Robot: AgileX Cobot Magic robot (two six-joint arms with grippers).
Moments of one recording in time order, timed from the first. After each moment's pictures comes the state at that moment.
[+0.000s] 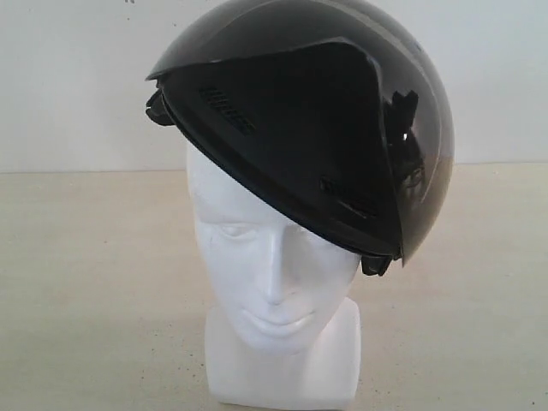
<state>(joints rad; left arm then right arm) 0.08 0.00 0.00 -0.06 0.29 -0.18 0.50 0.83 -0.80 1.68 -0.62 -1.70</state>
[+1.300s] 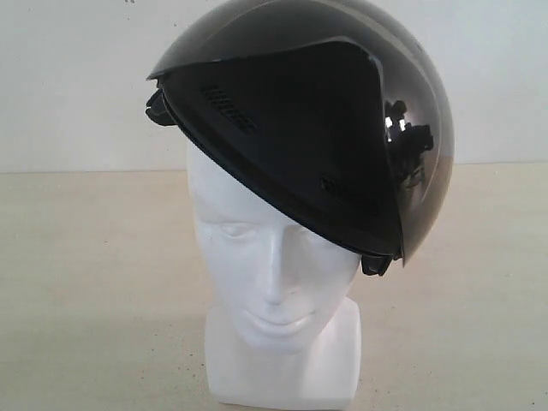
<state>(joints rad) 0.08 0.00 0.00 -0.06 0.29 -0.18 0.50 0.89 -0.71 1.75 -0.88 -1.99</state>
